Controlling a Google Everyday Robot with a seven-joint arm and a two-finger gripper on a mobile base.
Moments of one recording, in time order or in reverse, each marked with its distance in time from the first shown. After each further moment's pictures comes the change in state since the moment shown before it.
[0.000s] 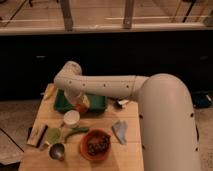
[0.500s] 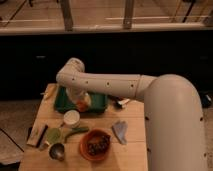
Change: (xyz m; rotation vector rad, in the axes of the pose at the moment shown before) arm 0.001 0.001 -0.015 0.033 -0.012 -0.006
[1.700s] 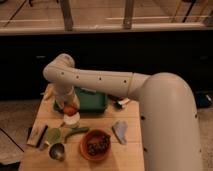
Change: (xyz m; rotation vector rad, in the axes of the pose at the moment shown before) arm -0.056 -0.048 -0.030 0.050 -0.159 -0.191
